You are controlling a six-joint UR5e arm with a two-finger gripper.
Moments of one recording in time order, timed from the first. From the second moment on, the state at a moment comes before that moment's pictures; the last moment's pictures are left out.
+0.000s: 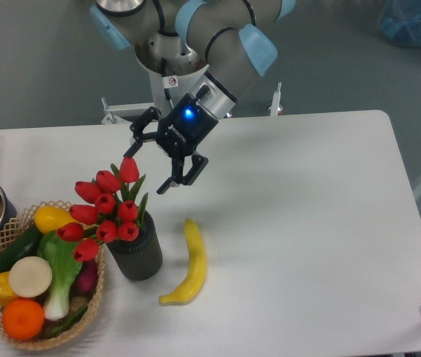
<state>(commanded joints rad) 2.61 -1.63 -2.10 -0.87 0.52 1.34</state>
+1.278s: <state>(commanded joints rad) 2.55 -1.78 -1.94 -0.84 0.51 1.37</state>
